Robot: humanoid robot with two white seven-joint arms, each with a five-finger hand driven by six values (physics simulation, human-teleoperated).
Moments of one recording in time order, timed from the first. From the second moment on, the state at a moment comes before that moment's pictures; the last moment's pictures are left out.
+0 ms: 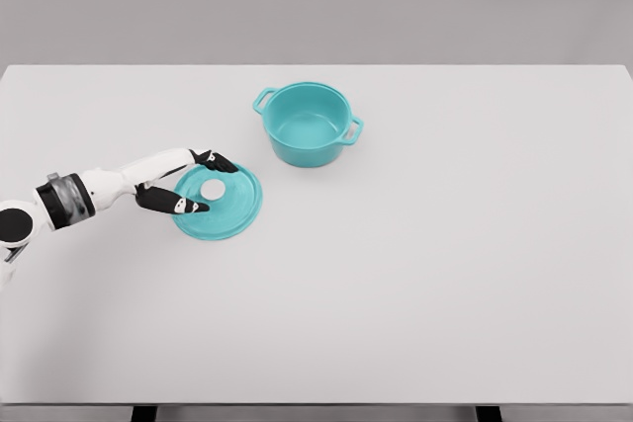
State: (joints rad) left arm -0.50 0.70 -0.68 -1.25 0.10 -0.46 -0.45; right arm 0.01 0.00 0.09 0.11 0.06 -0.28 0.61
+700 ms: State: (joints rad) left arm -0.50 0.70 -0.68 -1.24 0.10 -0.46 -0.45; right arm 0.01 0.00 0.09 0.11 0.06 -0.28 0.61
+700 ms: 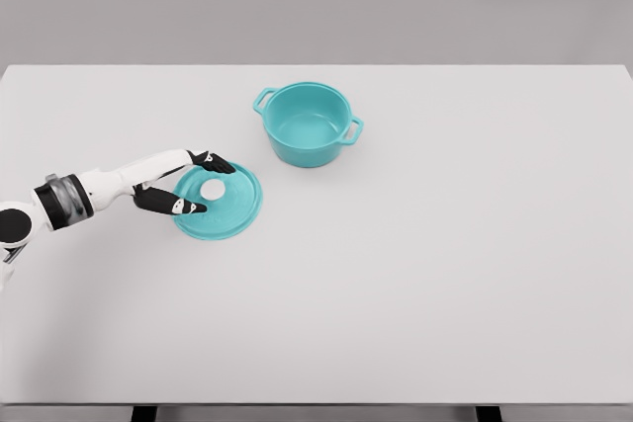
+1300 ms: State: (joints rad) left arm -0.50 0.70 -0.69 -1.24 0.09 -0.46 -0.45; right arm 0.01 0.00 0.09 0.11 0.06 -0.28 0.61
